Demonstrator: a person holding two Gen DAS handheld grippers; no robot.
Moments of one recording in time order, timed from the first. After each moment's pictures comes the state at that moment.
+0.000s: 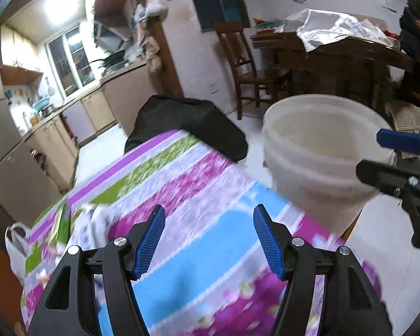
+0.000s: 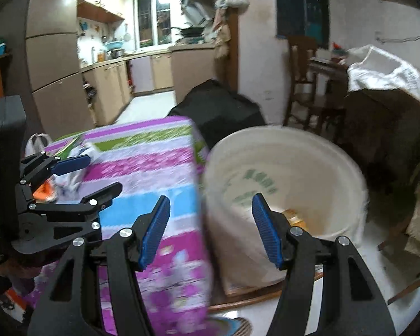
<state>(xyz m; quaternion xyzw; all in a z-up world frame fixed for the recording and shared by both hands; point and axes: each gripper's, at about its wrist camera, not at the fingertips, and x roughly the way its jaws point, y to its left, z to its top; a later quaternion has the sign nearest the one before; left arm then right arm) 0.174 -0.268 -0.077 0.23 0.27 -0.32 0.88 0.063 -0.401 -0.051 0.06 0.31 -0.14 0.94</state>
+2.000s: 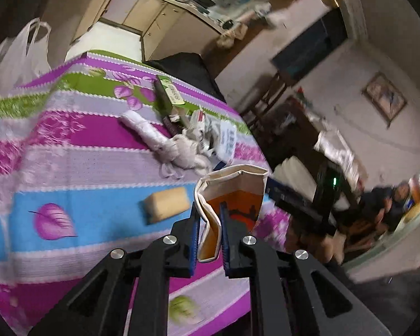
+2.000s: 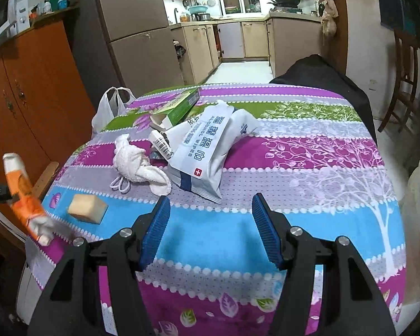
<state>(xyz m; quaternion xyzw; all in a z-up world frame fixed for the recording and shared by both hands) 0.210 0.132 -0.073 -0.18 0.43 -0.37 0.80 0.206 -0.223 -0.101 0.05 0.37 0.07 0.92</state>
